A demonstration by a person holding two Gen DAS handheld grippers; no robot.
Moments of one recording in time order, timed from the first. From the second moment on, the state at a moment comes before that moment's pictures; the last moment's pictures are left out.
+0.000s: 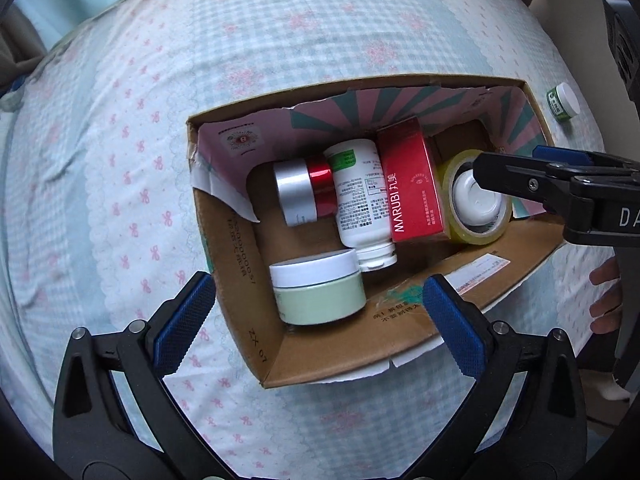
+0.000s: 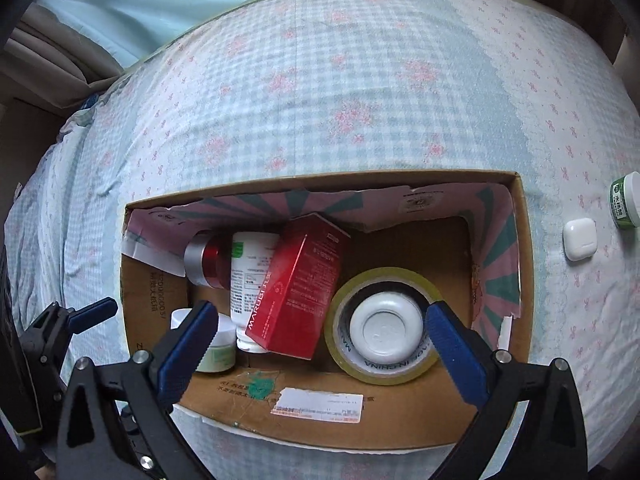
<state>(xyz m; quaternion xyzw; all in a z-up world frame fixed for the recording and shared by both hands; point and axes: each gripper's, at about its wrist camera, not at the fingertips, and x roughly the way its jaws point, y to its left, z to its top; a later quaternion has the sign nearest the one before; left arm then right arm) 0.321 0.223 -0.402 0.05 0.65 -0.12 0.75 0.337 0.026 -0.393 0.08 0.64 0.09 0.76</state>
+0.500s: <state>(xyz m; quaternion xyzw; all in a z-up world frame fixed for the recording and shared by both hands) 0.282 0.235 -0.340 0.01 0.61 -0.10 0.79 0.293 0.030 -0.333 0.09 0.60 0.10 0.79</state>
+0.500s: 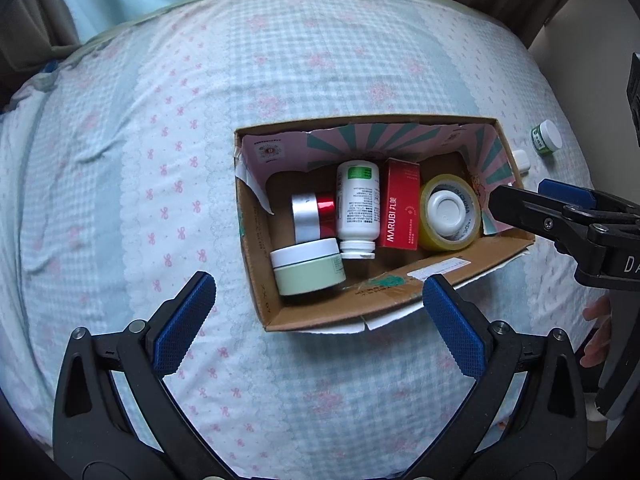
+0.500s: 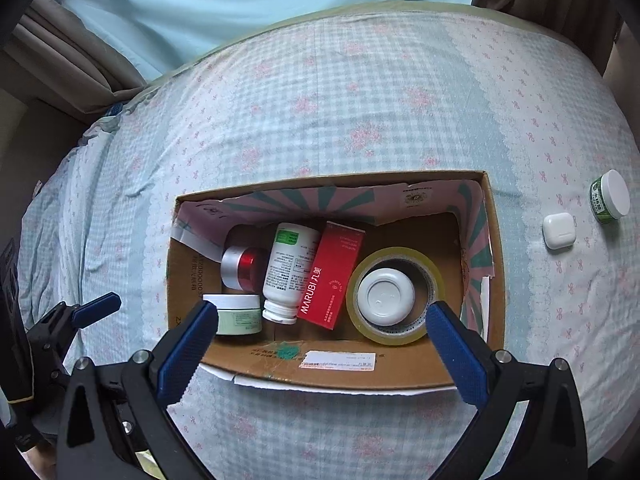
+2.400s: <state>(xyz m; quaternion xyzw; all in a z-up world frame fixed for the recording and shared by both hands) 0.277 -0.188 -0.409 -0.05 0.48 -0.01 0.88 0.272 -0.365 -0.351 -0.03 0.44 0.07 0.90</state>
